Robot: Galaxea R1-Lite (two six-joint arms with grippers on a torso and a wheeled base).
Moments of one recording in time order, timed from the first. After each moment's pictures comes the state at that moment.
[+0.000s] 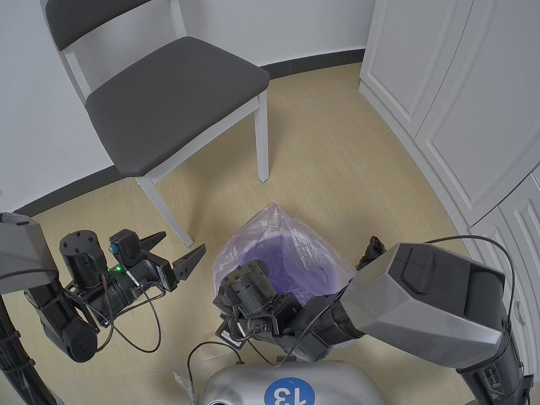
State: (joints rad) left arm -0.27 1.95 -0.28 -1.55 -0.26 -0.09; right arm 0.94 2.48 -1.43 -0.37 -0.10 -0.22
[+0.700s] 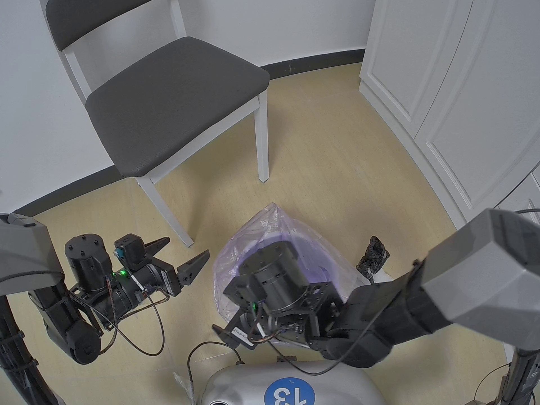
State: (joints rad) left arm -0.29 1.98 -0.28 -1.55 -0.24 -0.09; right arm 0.96 2.16 -1.16 -0.39 -0.17 -0.21
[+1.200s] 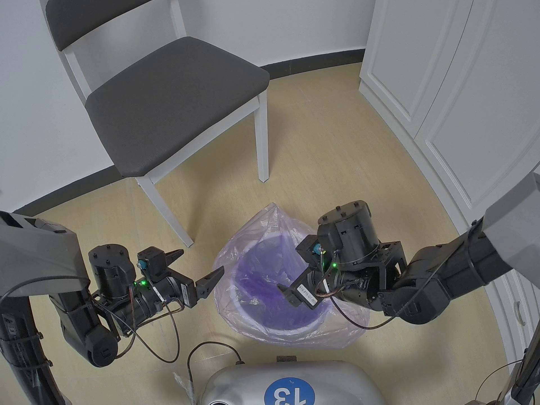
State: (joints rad) left arm -0.35 2.09 -0.32 -1.55 -0.19 -0.01; right arm 0.77 2.07 -1.05 -0.42 -0.26 -0.26
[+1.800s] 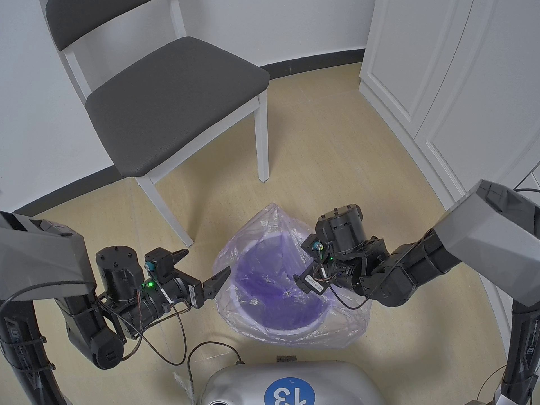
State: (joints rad) left arm -0.39 2.09 -0.33 -1.55 -0.14 0.00; right arm 0.65 2.25 -1.16 -0.46 -0.28 -0.40
